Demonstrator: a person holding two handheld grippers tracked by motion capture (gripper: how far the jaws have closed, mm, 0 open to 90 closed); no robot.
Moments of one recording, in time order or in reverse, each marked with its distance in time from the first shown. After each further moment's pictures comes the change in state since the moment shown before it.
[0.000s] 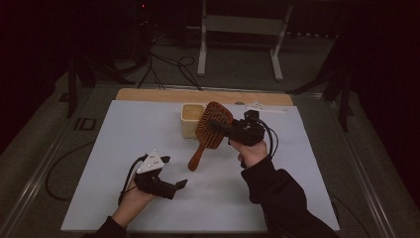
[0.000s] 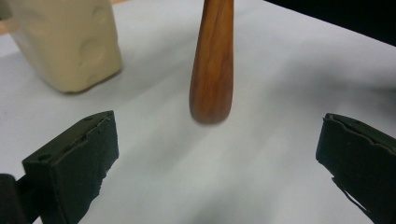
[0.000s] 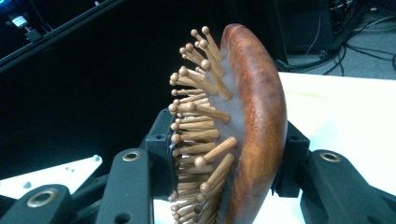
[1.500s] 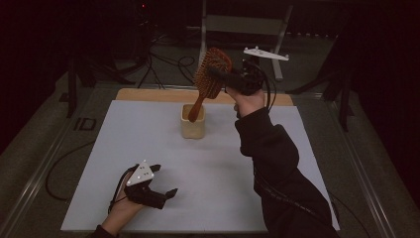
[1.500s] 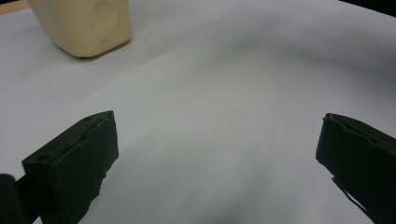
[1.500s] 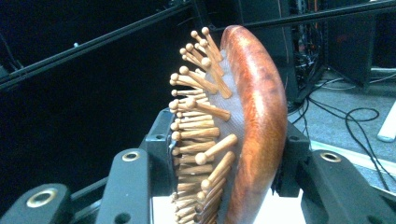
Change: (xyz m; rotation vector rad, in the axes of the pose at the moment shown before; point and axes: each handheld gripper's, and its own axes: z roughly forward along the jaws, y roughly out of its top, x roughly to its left) left arm 0.002 -0.033 -0.014 0.007 0.017 0.015; right arm 0.000 0.117 0.029 -0.118 -0.100 -0.104
